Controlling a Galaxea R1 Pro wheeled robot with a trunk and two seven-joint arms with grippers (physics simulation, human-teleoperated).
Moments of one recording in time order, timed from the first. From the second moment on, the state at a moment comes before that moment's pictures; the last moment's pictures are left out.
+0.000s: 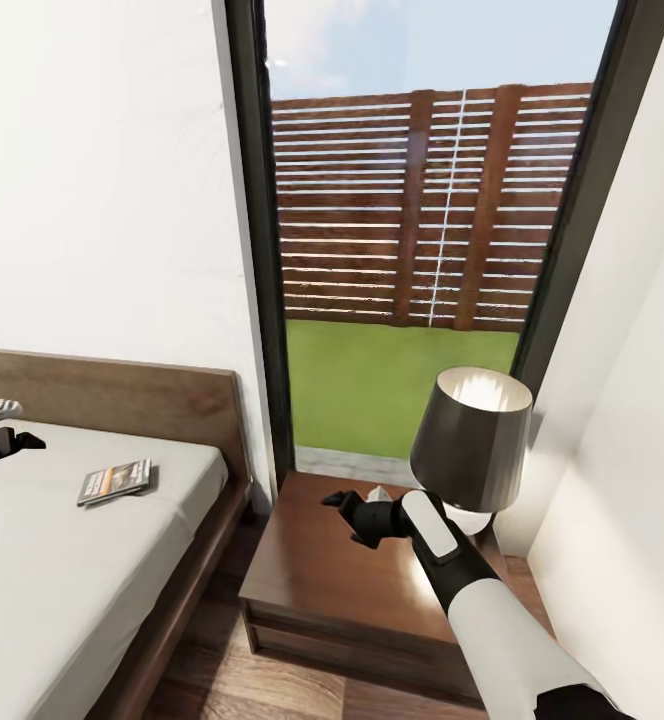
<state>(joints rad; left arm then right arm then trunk) -1.15 0.52 0.74 -0.65 -0.81 0.96 -0.75 -0.75 0.17 0.09 -0.71 -1.08 0.75 -0.30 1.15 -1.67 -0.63</state>
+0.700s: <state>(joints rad) -1.15 0.52 0.74 -0.65 -0.81 0.96 -0.75 -0.75 0.17 0.09 -0.70 -1.08 0.75 -0.30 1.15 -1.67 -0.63</state>
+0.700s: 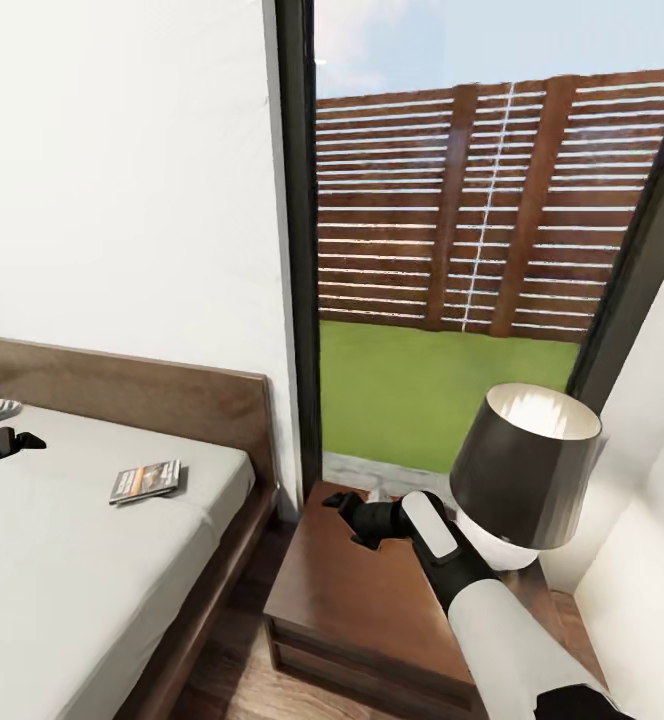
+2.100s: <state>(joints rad) -1.15 0.52 0.74 -0.64 -0.81 0.96 -0.75 -0.75 0.17 0.09 -0.70 -1.08 0.75 -0.30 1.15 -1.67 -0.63</state>
